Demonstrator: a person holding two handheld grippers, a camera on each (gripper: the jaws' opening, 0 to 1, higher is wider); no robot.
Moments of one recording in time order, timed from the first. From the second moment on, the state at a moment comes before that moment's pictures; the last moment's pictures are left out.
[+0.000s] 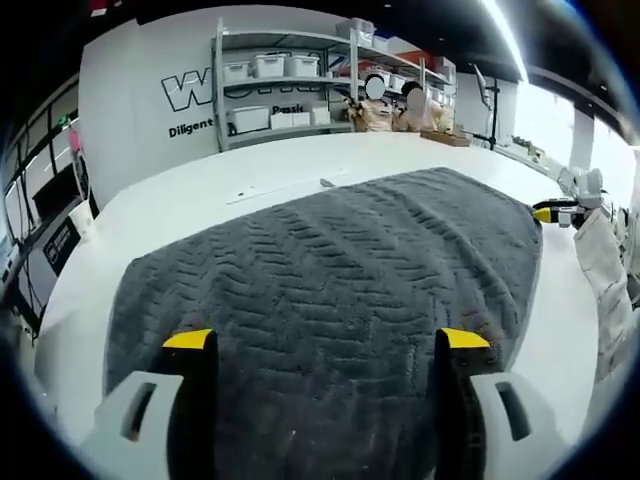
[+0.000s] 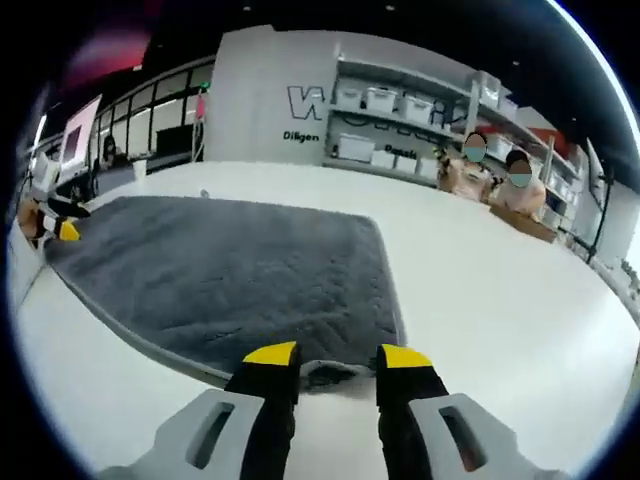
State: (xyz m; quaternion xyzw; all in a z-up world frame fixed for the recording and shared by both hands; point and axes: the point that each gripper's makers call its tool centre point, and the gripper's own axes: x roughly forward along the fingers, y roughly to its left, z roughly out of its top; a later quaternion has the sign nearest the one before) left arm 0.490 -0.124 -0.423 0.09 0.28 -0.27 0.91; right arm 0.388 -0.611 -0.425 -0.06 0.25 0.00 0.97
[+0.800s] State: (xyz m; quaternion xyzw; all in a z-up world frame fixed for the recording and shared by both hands) left arm 0.490 -0.125 -0.423 0.09 0.28 -0.28 0.91; right arm 0.373 -0.609 -0.441 -0.03 0.27 0.02 0.96
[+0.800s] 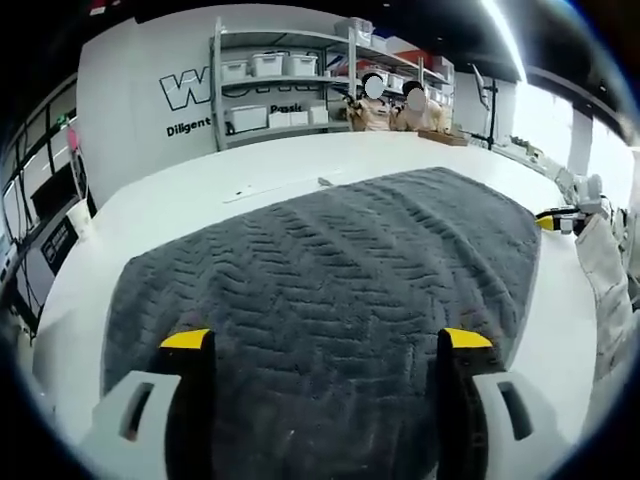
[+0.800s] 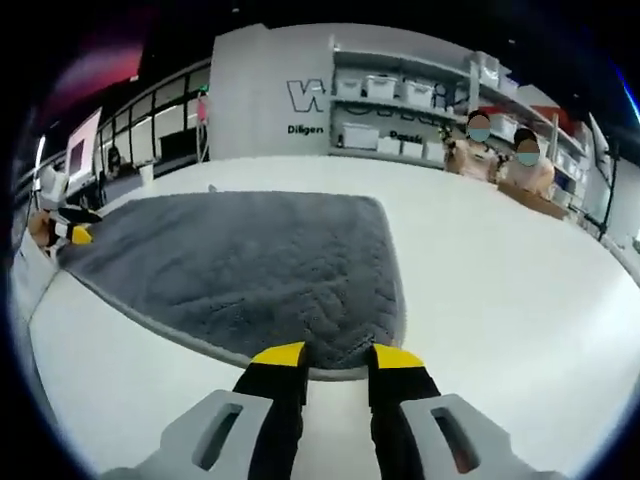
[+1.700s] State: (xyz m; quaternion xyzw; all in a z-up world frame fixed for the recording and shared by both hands) left arm 0.432 -0.064 -0.417 0.02 0.23 -0.21 0.95; right arm 0.394 -0.567 -0.428 -0.04 0.23 0.09 0.97
